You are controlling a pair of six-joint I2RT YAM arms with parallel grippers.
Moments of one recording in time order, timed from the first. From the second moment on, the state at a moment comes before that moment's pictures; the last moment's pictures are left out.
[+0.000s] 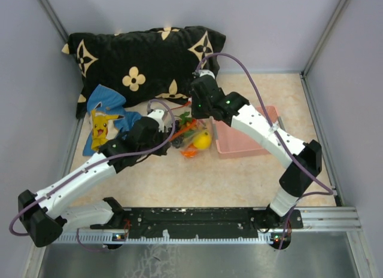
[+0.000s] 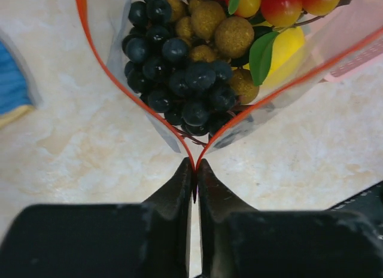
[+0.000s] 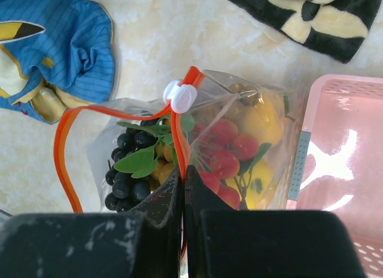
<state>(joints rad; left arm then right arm) -0.79 1.09 0.95 -0.54 -0.18 -0.45 0.77 1.65 1.66 -0.71 0.19 0.52</state>
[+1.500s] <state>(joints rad) -0.79 0.72 0.79 -0.40 -0.16 0.25 0.45 1.31 0.93 -0.04 -0.76 -0.46</state>
